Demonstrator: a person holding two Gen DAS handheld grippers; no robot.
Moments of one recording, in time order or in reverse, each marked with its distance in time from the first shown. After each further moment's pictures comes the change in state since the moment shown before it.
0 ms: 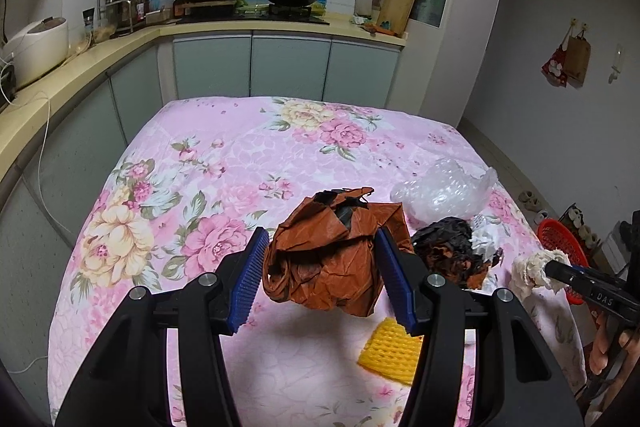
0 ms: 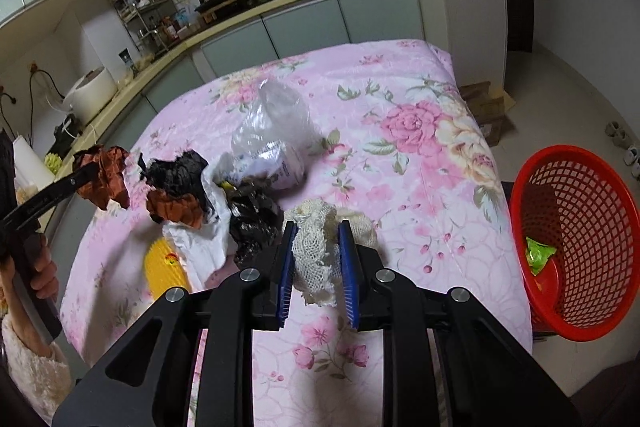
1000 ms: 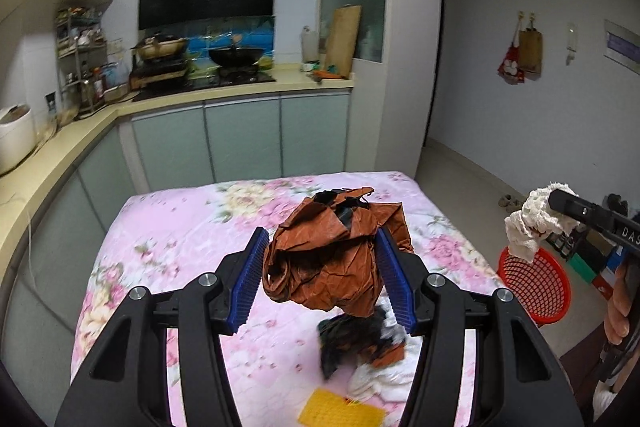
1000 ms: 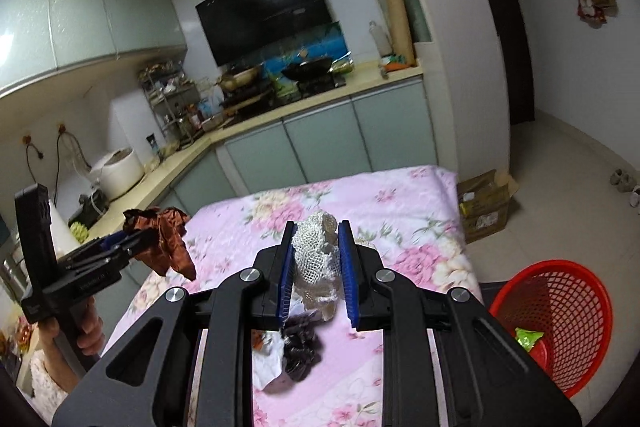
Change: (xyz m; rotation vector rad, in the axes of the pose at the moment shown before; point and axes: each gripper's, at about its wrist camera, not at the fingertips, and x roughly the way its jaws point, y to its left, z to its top) left arm -0.028 -0.085 0.061 0.185 -0.158 -0.087; right arm -0.090 0.005 0.076 0.006 -0.337 0.048
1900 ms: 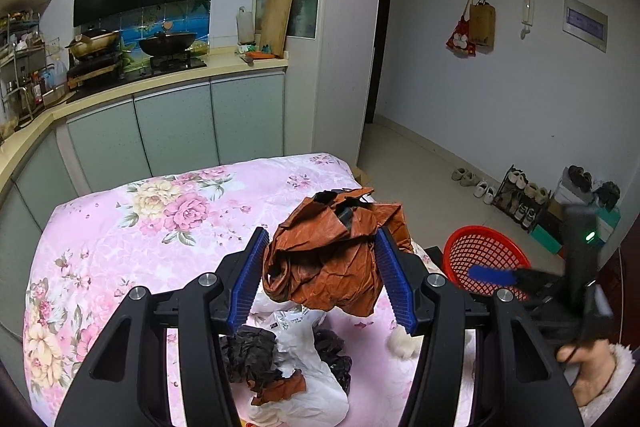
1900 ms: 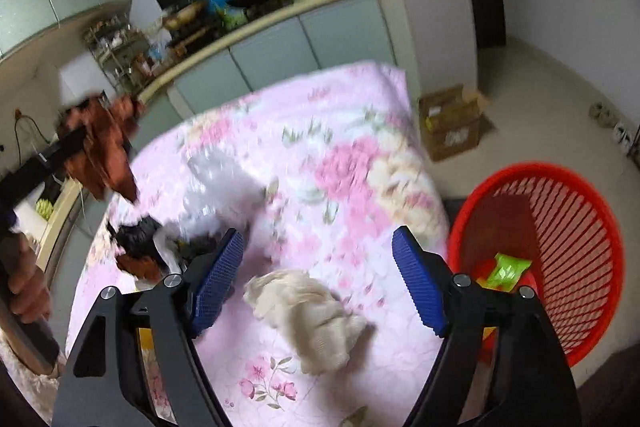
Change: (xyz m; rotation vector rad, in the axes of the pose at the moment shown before) left arm 0.050 -0.076 -0.003 0.063 0.077 -0.176; right arm 0.062 -0.066 -0.072 0.092 0.301 -0.103
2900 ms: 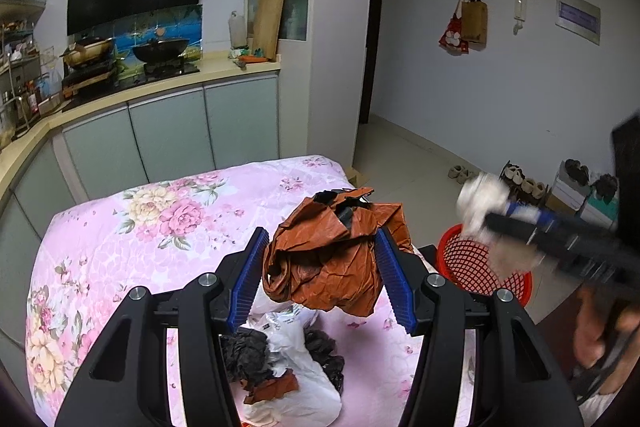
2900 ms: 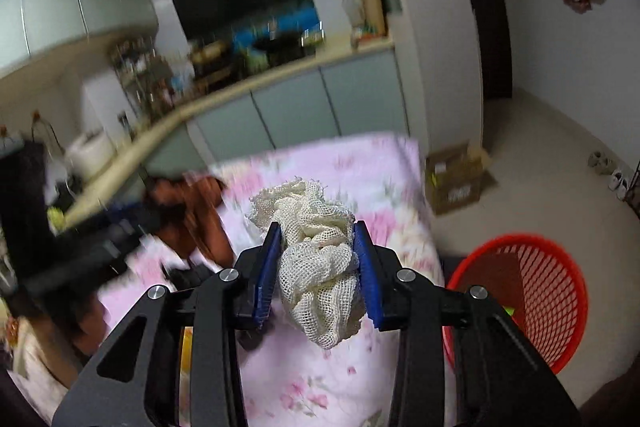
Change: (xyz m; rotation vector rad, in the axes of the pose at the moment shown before) left arm -0.003 -0.012 0.003 0.035 -0.008 -0.015; right arm -0.087 0.033 0.036 -0.068 -0.221 0.022
